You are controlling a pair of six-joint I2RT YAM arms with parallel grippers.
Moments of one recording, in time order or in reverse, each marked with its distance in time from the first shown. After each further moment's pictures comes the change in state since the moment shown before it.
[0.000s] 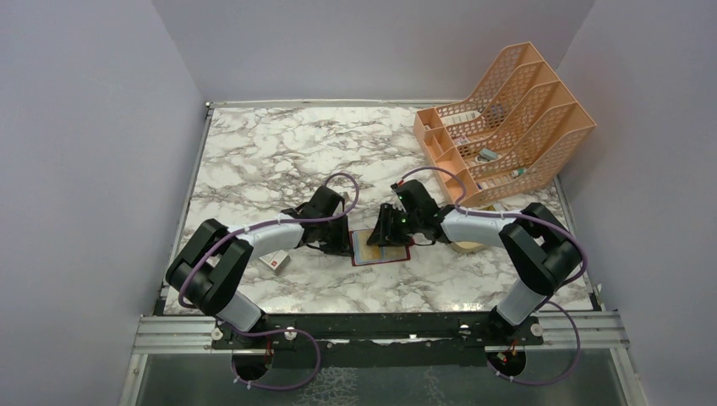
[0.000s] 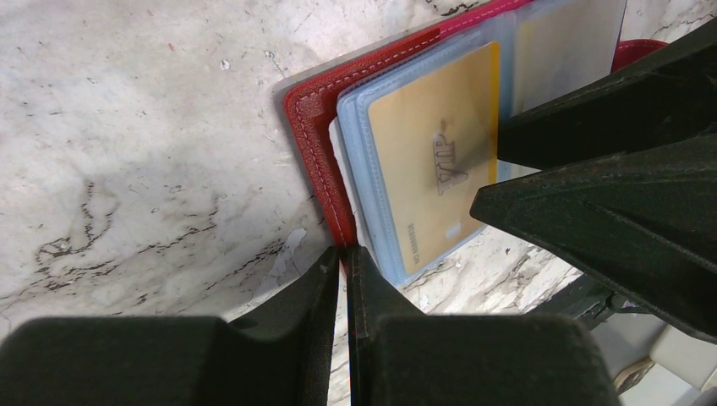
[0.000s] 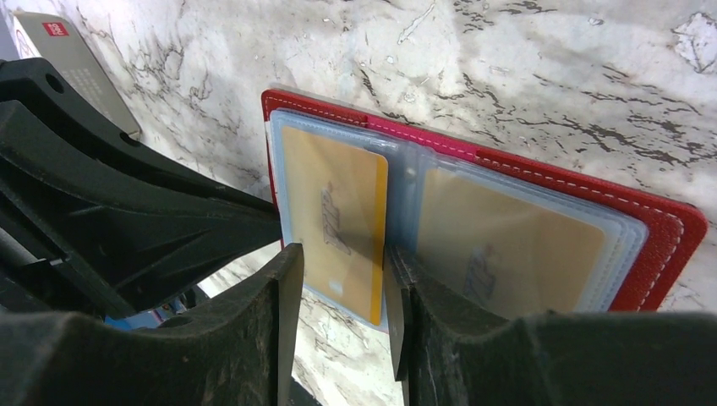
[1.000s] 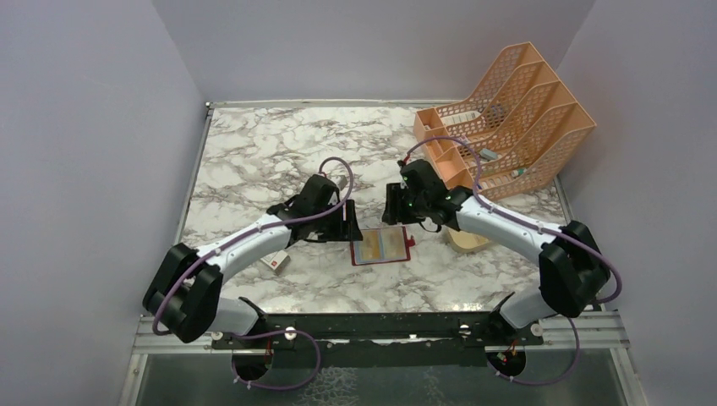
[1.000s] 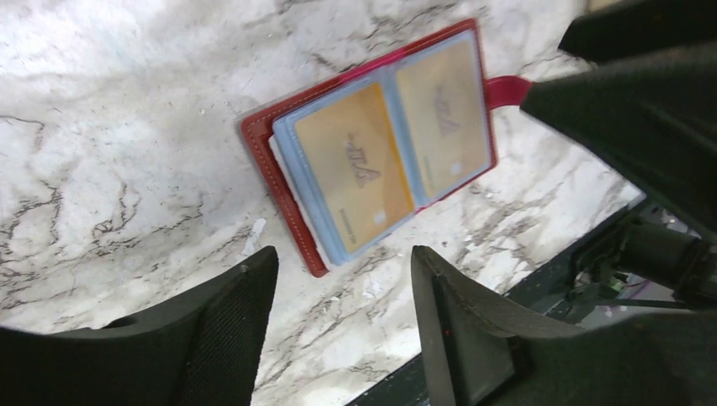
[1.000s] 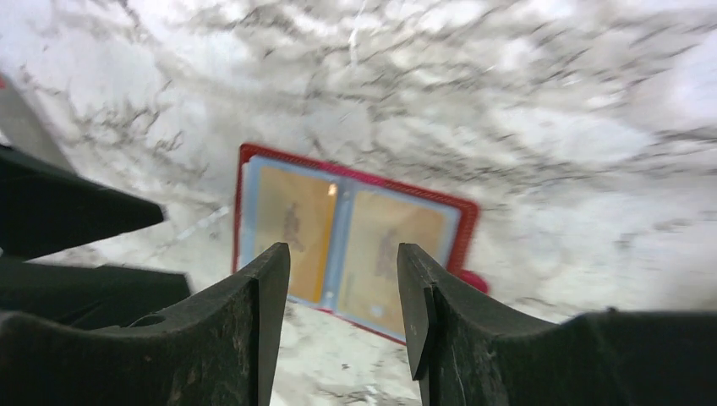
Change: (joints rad) left arm 0.000 -0.155 0.058 -0.078 -0.043 0.029; right arm -0.002 -0.161 0.172 -0.332 0.290 -0.234
